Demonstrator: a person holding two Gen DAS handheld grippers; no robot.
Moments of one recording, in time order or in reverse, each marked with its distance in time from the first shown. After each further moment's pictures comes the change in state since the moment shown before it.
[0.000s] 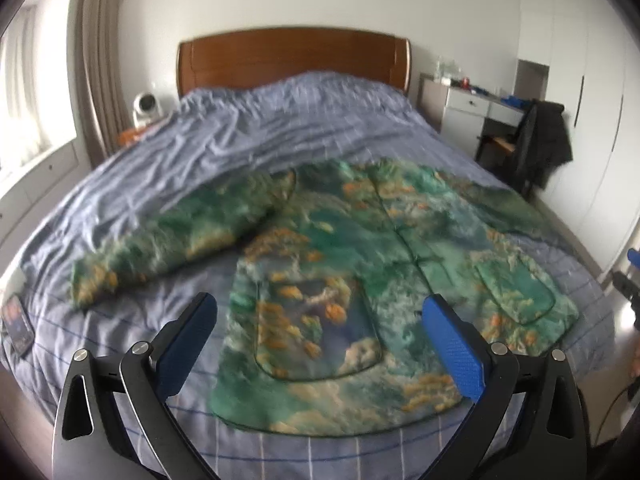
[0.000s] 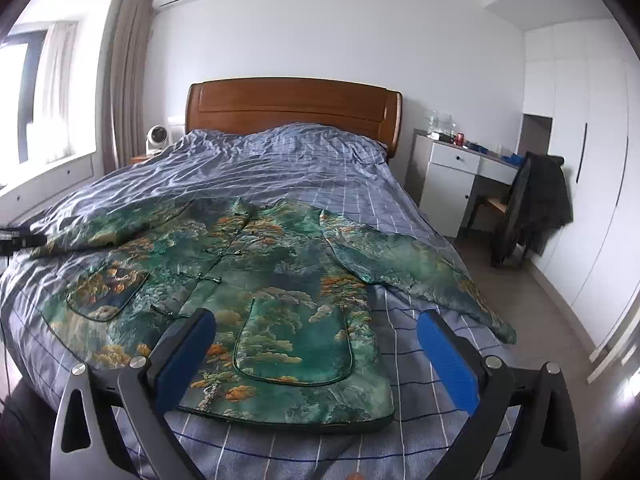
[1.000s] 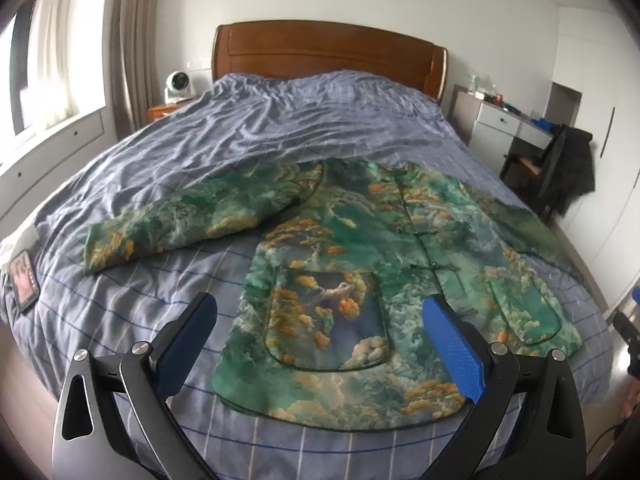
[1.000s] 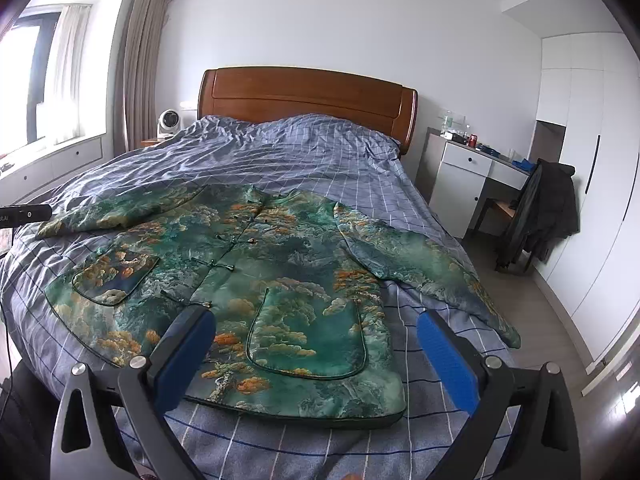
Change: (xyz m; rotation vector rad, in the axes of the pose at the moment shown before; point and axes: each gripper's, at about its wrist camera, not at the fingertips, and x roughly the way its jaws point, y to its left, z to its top) left arm 0.002 0.013 -0.009 -0.137 0.031 0.070; right arm 0.004 0.019 0.000 -0.051 0.032 0.020
